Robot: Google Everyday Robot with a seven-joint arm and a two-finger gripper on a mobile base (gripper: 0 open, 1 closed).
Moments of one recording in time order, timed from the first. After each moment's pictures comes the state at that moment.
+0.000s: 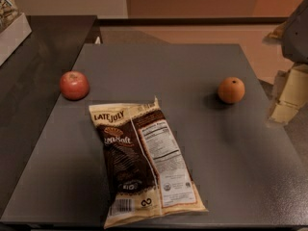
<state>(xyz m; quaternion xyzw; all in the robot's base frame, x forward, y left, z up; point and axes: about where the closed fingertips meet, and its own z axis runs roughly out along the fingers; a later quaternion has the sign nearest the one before) 0.438 -0.217 0.976 -0.60 0.78 -0.03 0.16</state>
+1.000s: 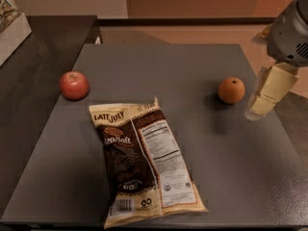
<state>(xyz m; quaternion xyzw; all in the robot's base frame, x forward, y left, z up) 0.467 -0.204 0.962 -0.59 0.79 -0.01 0.20</state>
